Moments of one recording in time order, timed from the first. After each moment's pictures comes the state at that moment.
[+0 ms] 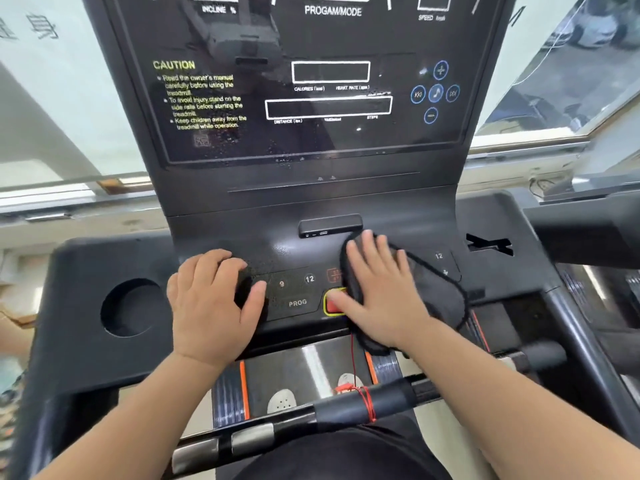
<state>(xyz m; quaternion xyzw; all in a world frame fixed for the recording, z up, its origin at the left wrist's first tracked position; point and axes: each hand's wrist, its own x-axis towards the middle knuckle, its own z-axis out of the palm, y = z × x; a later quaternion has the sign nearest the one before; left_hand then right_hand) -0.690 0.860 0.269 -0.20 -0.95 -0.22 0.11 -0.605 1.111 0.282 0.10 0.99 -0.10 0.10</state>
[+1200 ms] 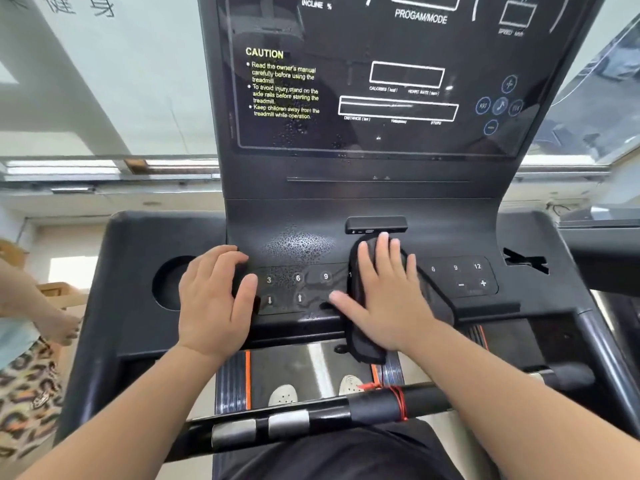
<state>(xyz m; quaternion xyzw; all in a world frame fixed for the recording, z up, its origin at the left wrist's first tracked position) -0.701 0.795 0.252 -0.17 -0.92 -0.35 0.05 -0.627 1.051 0.289 0.08 0.98 -0.04 0.16</state>
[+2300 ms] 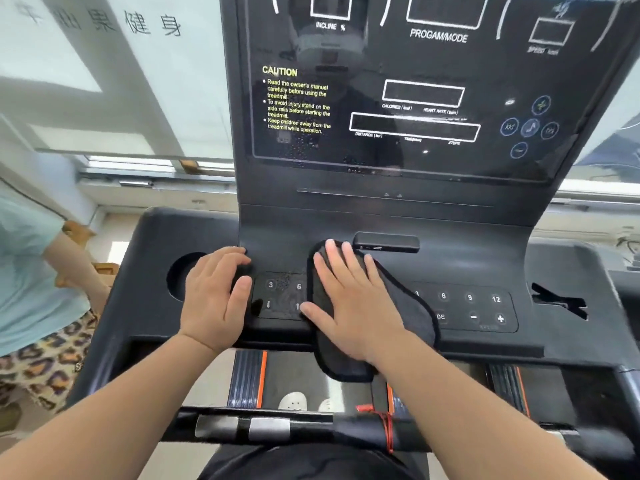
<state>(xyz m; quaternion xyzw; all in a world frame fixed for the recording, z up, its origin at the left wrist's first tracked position) -0.701 0.798 0.256 -0.16 -0.92 -0.33 0.08 -0.651 1.038 0.276 -0.09 0.99 -0.08 0.11</state>
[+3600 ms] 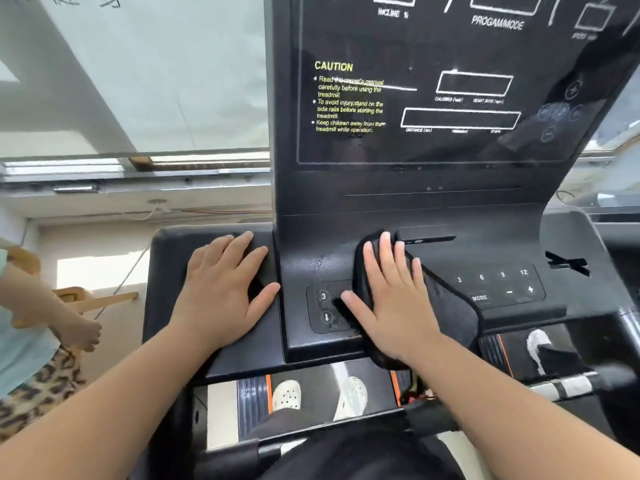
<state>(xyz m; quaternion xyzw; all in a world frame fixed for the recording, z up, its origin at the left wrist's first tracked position) -0.779 0.726 0.256 -0.32 -0.94 -0.09 -0.04 -0.654 0.985 0.277 0.11 0.98 -0.06 0.12</state>
